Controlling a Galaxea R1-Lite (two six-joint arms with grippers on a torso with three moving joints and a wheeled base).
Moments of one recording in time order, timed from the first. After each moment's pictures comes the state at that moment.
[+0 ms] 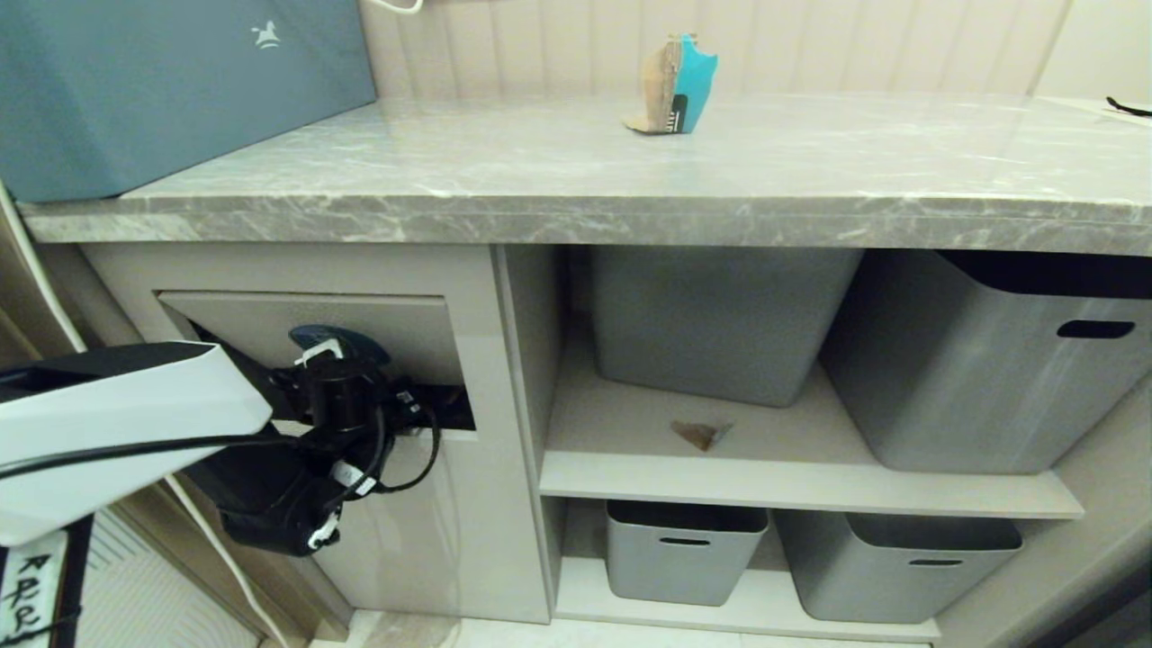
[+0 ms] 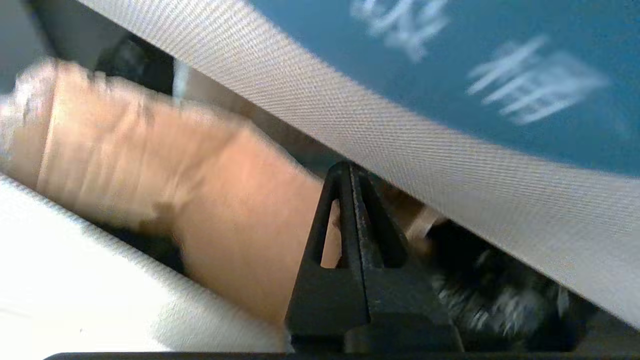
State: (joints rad) left arm -0.25 2.22 -0.84 -1.19 0.42 -0.43; right arm 0.01 0.00 0.00 0.00 0.00 0.00
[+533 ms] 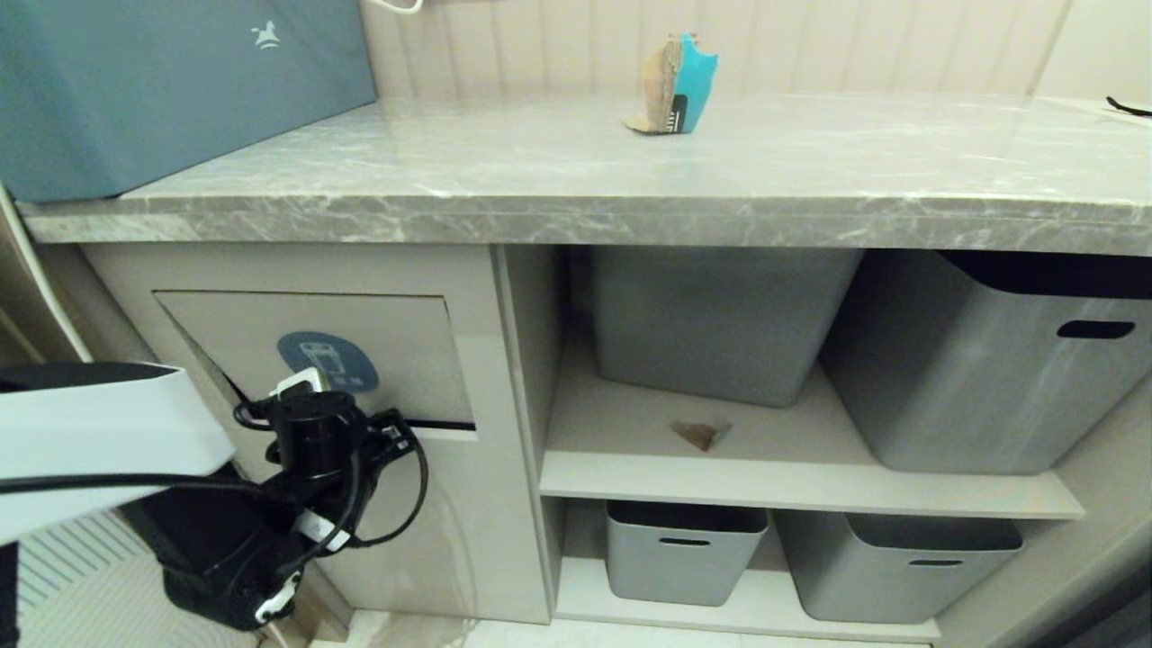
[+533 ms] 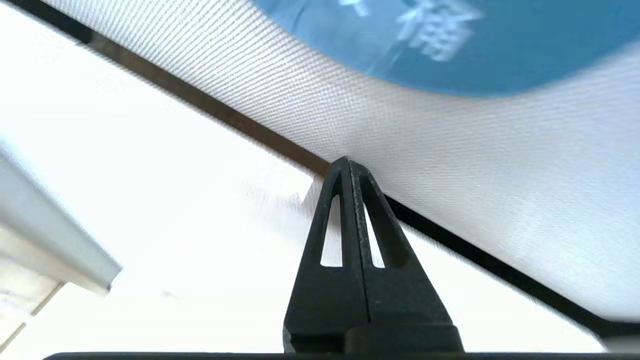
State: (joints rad) left arm -0.30 2.10 -0.57 -1.31 0.45 -0.45; right arm 0.01 0.00 0.00 0.00 0.00 0.00
